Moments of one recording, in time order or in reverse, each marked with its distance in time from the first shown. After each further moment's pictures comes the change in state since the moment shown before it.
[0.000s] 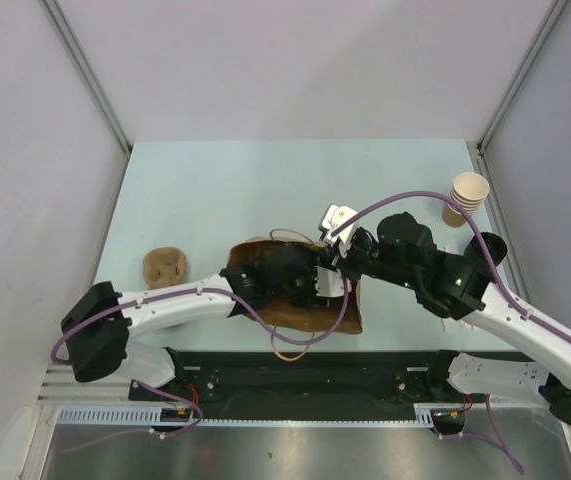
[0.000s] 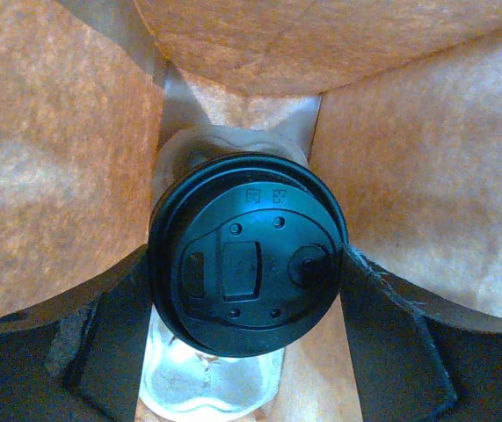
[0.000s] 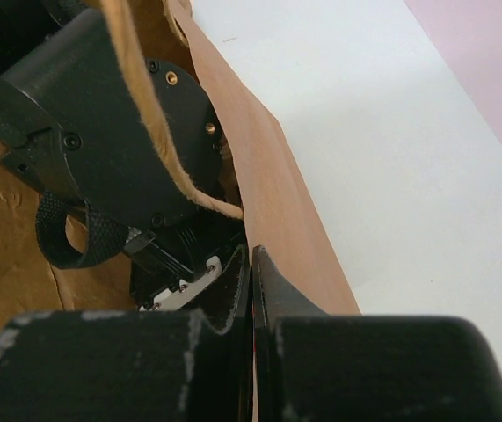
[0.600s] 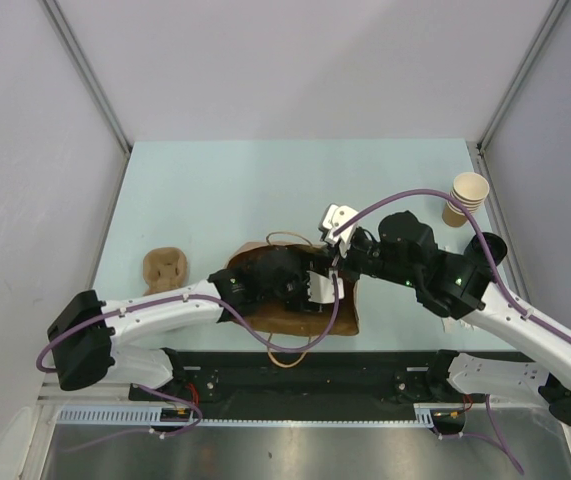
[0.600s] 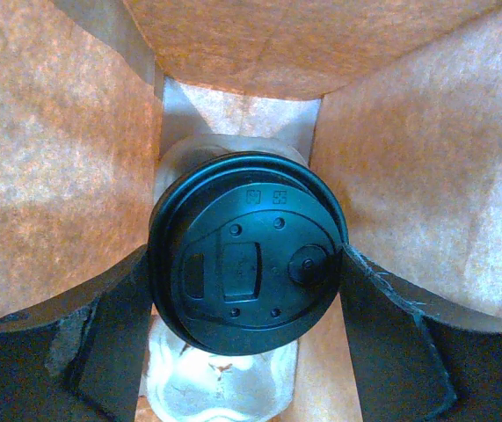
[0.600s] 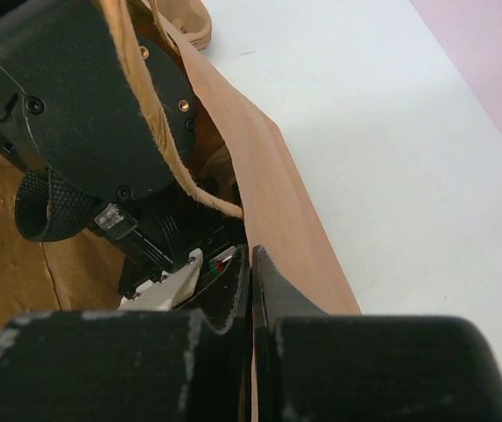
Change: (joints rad) left arm -0.011 -0.095 -0.050 -0.031 0.015 0.022; right arm -0.012 0.000 0.000 0.021 -0.060 0.007
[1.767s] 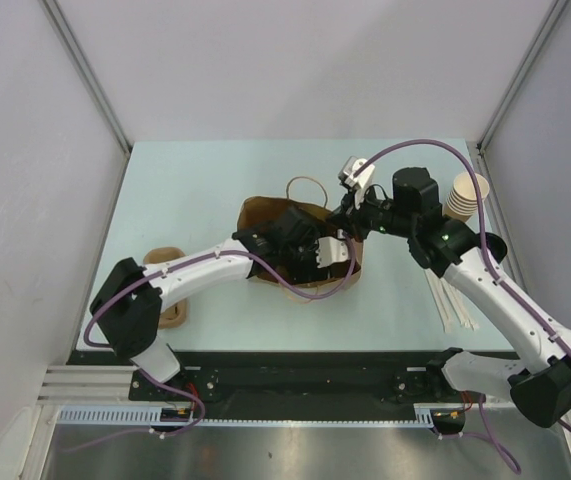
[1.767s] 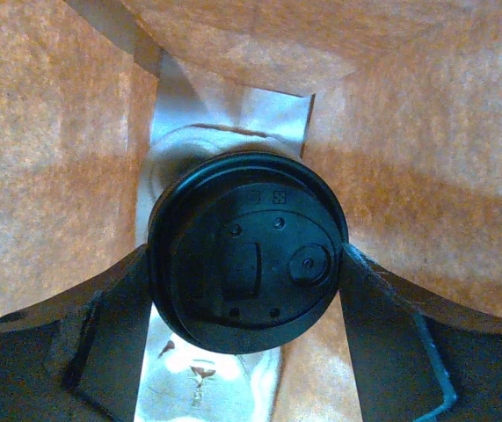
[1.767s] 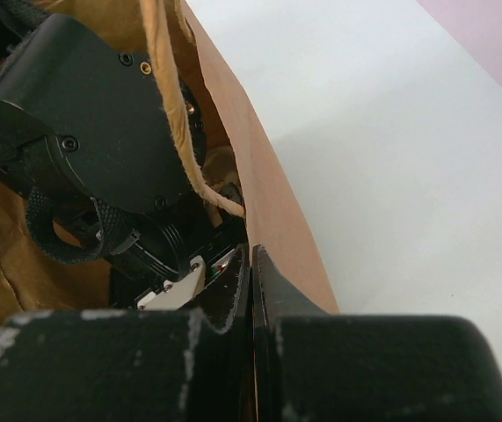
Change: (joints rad) left arm 0.186 0.286 0.297 -0.235 0.212 -0.047; right arm -0.396 0.159 0.014 0.117 -0.372 0.045
